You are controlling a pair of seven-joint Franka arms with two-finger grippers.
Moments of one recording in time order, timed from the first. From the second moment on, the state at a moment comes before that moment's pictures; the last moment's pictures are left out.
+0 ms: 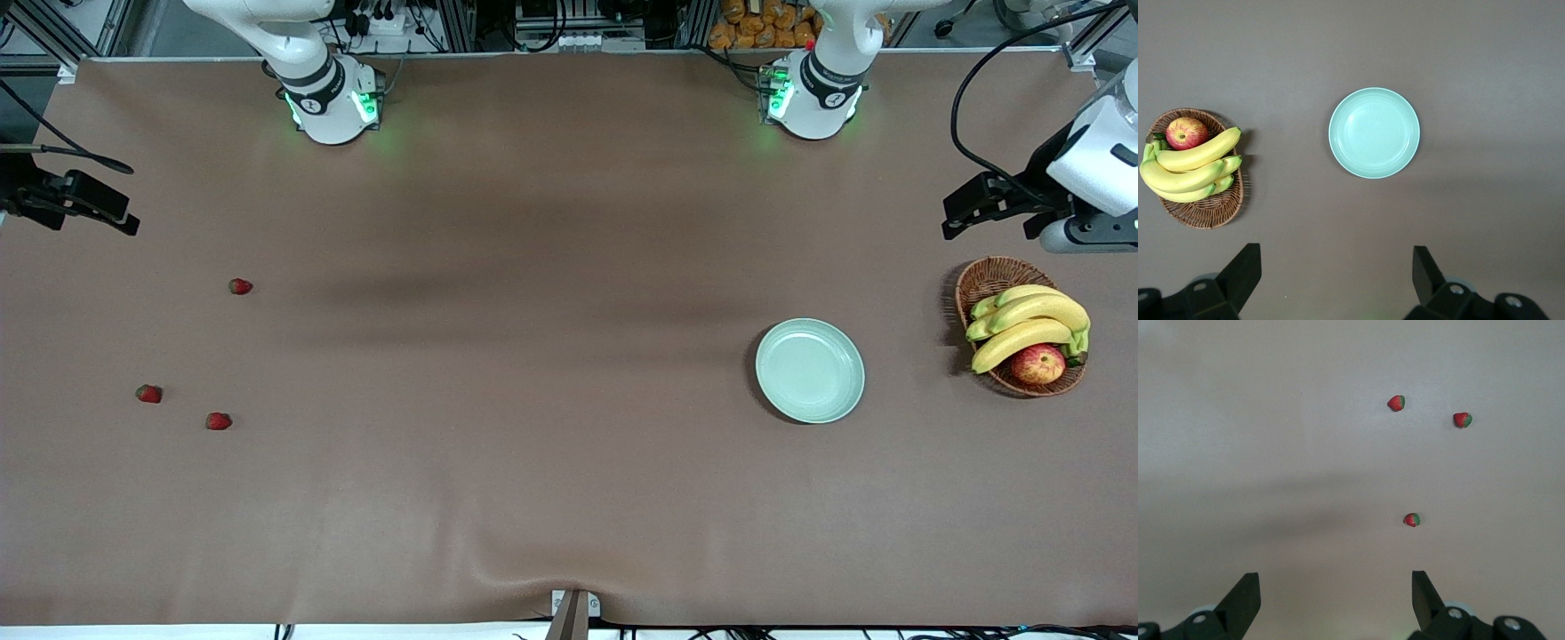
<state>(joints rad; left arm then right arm) 0.04 -0.01 -0.14 -1.58 0.00 1.56 -0.10 -0.05 -0.04 -0.01 -1.59 0.03 1.51 0.05</state>
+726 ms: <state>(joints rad) 0.04 -0.01 -0.13 -1.57 0.00 1.55 -0.10 -0.05 -0.01 -0.01 -1.59 -0.03 1.54 0.04</state>
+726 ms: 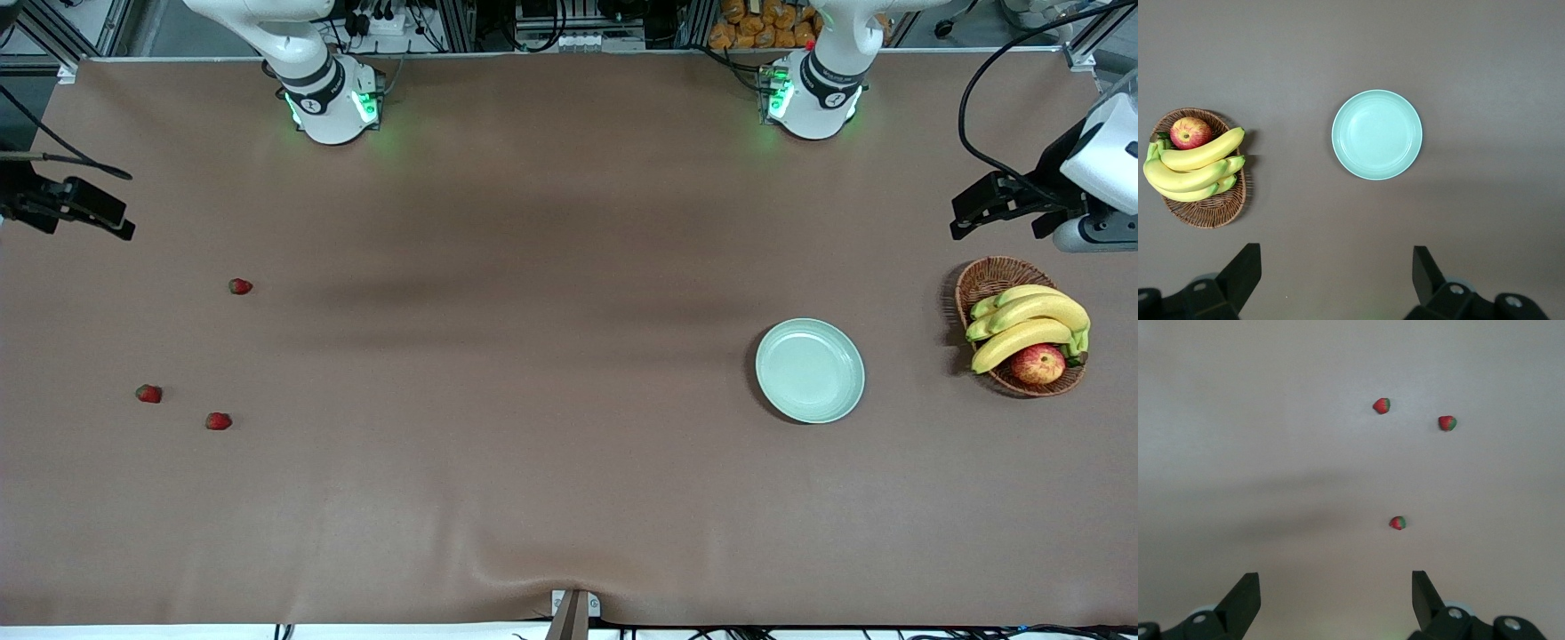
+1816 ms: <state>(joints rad) 0.04 -0.01 -0.13 -1.58 0.00 1.54 -0.10 -0.34 0.52 -0.02 -1.61 -0.14 2.10 -0.61</state>
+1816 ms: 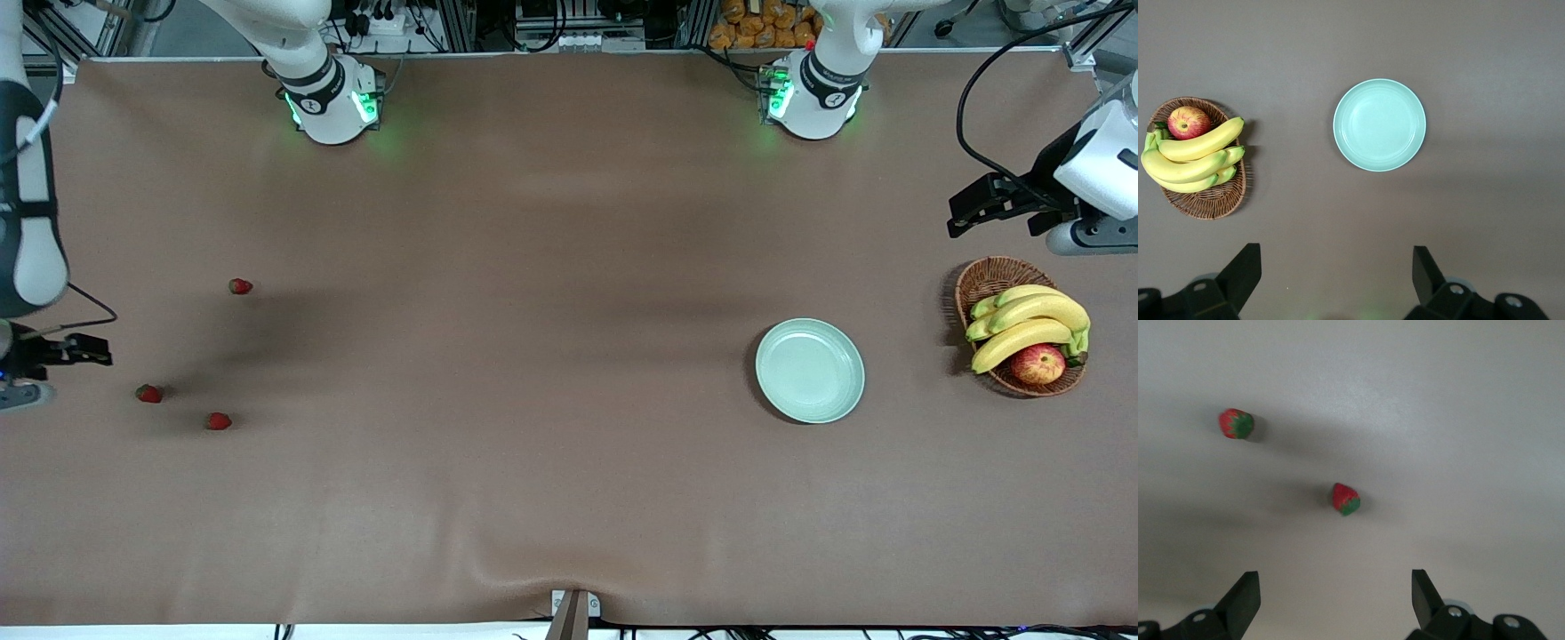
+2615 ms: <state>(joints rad) 0.04 -0.01 -0.13 -1.58 0.00 1.54 -0.10 -0.35 0.72 -0.02 -1.61 -0.14 2.27 -0.99</state>
